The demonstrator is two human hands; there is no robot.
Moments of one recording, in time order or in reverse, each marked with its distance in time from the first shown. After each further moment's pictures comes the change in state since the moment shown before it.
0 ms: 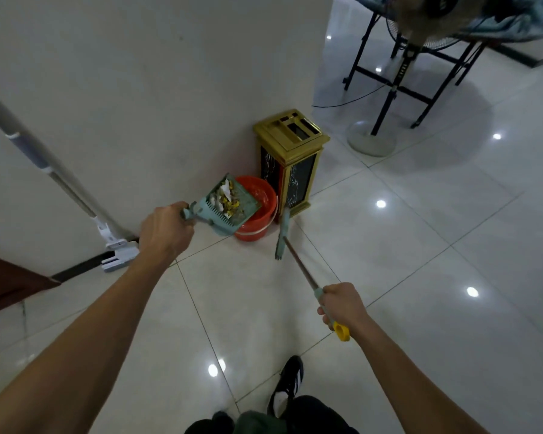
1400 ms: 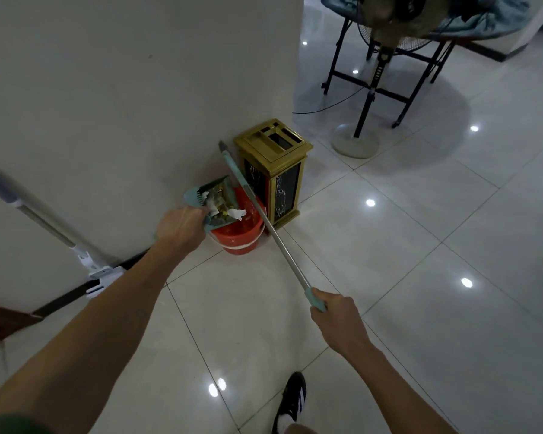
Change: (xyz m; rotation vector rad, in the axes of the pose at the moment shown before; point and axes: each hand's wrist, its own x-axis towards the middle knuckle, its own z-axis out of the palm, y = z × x) left_hand 0.084 0.053 0.040 0.430 -0.117 0.387; right_hand 0.012 0.003 -0.006 -0.446 0.121 -0.544
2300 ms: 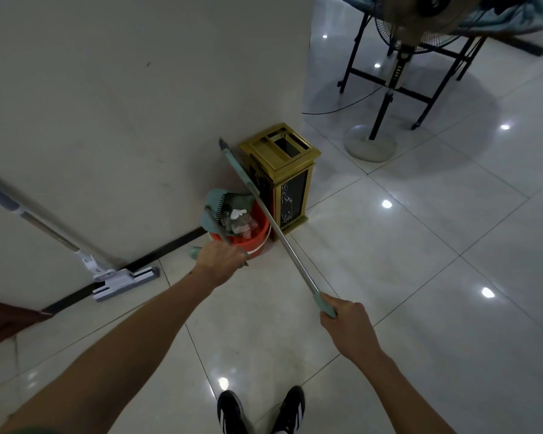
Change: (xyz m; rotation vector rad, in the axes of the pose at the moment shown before) left_hand 0.032 0.092 0.030 0.291 -0.222 0.293; right_hand 0.076 0.031 -0.044 -0.008 -0.006 -0.080
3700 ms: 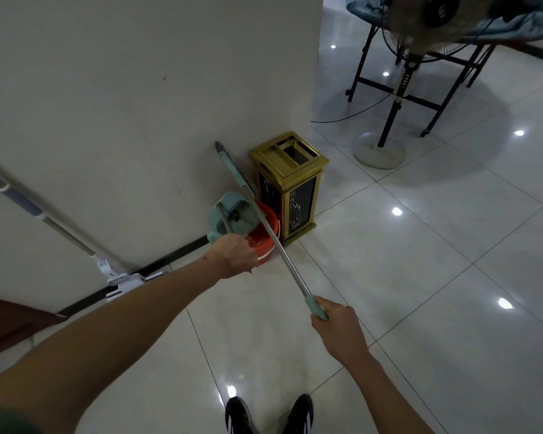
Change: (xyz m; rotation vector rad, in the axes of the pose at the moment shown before) left_hand 0.000 -0.014 -0.040 0.297 -0.079 0.304; right_hand 0.004 -0.009 0.030 0.040 0.026 -0.049
